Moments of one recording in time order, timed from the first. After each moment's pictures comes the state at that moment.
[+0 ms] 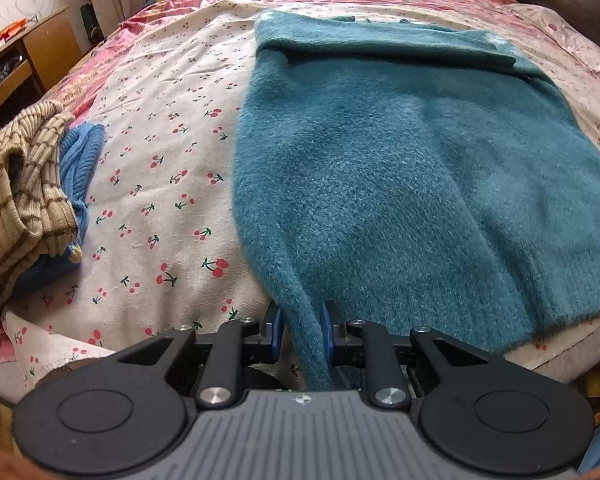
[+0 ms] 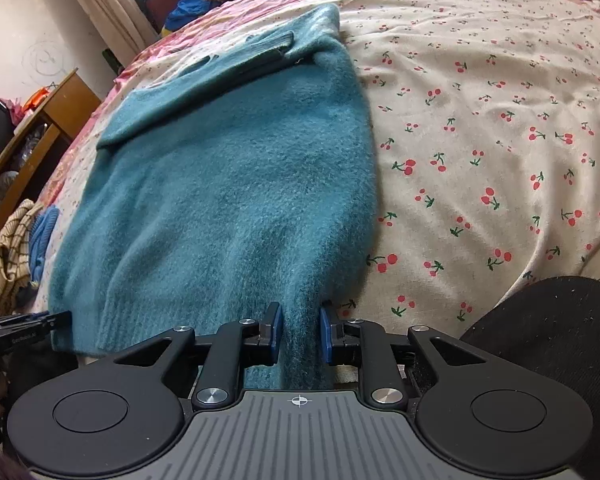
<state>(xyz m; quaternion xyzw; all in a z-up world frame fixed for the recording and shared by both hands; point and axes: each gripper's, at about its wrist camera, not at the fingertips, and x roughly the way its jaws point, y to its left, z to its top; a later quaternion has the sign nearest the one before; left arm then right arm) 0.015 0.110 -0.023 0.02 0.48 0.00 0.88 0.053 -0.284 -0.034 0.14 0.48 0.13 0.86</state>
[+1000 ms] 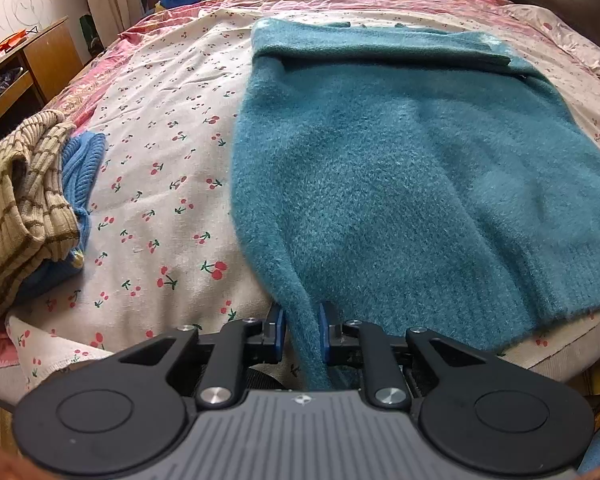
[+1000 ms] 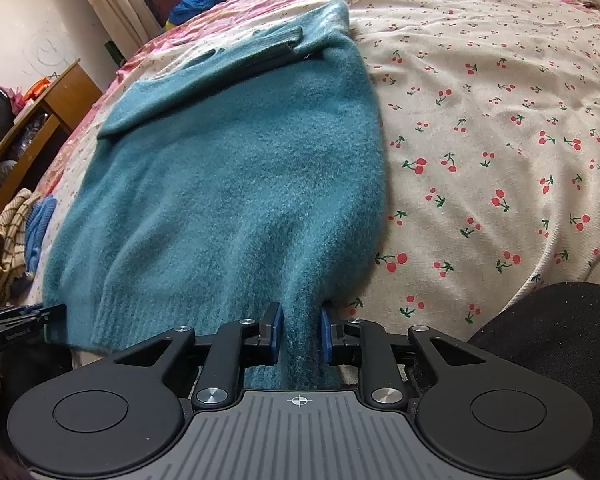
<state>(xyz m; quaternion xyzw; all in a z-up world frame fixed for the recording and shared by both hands) 0.009 0.108 -0.021 0.03 0.47 0.00 0.88 0.052 -0.276 -0.036 0.13 0.48 0.13 0.86</state>
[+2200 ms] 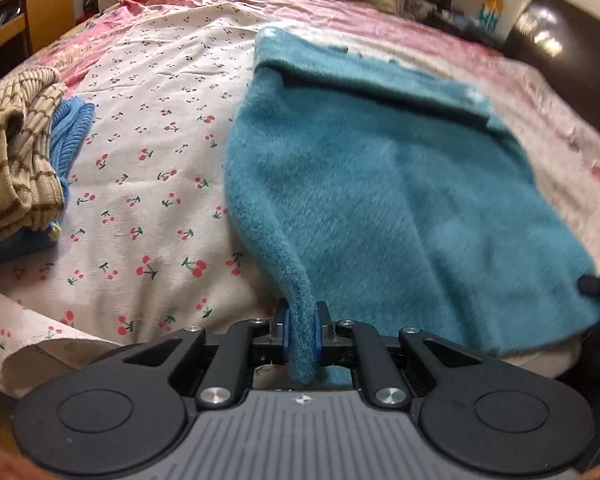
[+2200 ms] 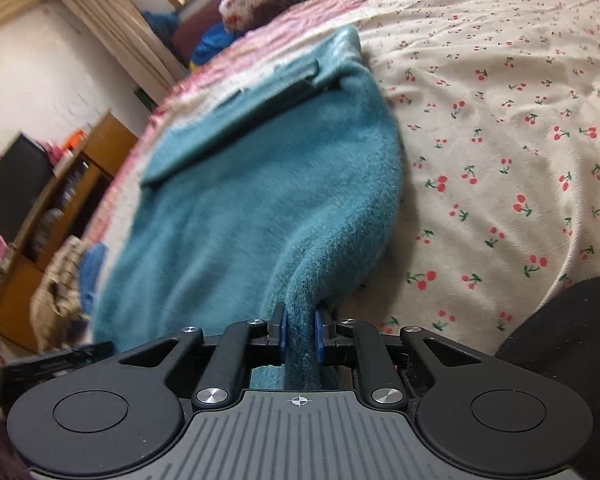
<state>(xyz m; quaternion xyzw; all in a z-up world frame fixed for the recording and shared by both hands) 0.006 0.138 -0.001 -0.11 0.46 -0.05 0.88 0.050 -0.296 -0.026 0.23 0.43 0.18 0.85</state>
